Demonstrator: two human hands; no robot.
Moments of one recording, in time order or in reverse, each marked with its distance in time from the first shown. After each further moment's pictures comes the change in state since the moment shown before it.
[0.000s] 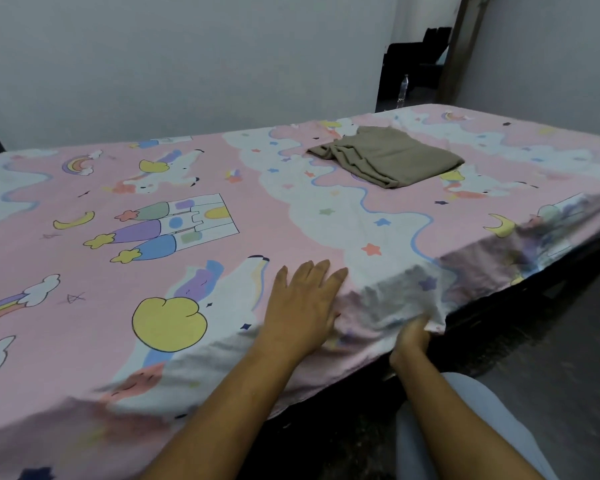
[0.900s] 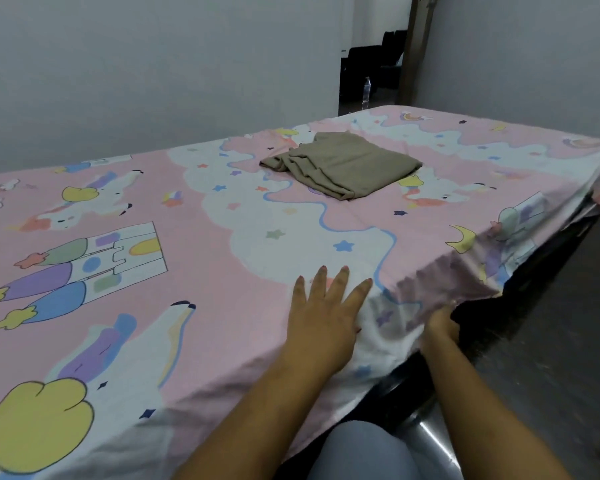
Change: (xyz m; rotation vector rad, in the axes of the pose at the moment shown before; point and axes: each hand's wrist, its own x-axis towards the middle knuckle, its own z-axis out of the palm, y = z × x) left_hand 0.090 0.080 0.024 -0.058 -0.126 0.115; right_hand 0.144 -0.078 -0.011 -0.049 0.160 0.074
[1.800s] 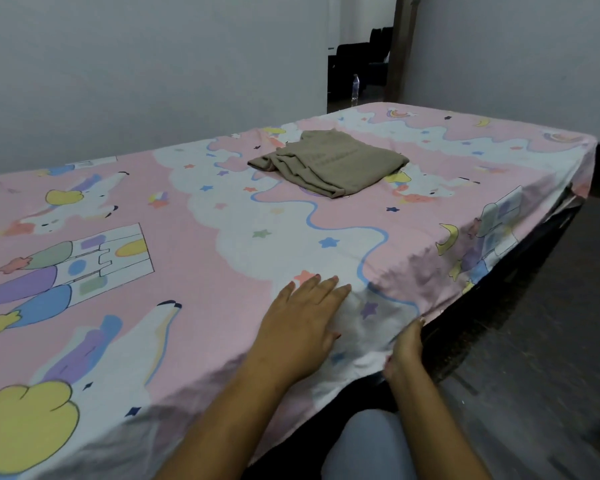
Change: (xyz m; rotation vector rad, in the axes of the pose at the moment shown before) left_hand -0.021 -0.013 -0.011 -0.149 0.069 0.132; right_hand -0.058 0.048 -0.014 0.256 -0.376 0.066
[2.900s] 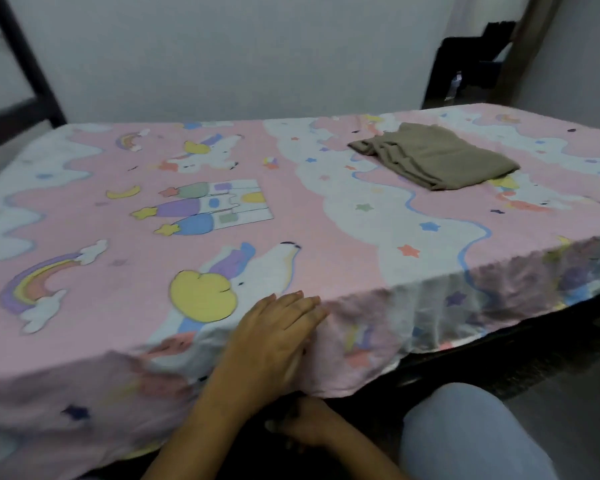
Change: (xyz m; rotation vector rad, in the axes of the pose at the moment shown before) left_hand -0.188 -0.054 -0.020 0.059 0.300 -0.136; right_hand -0.188 0.184 -0.006 -1.712 -1.155 -0.096
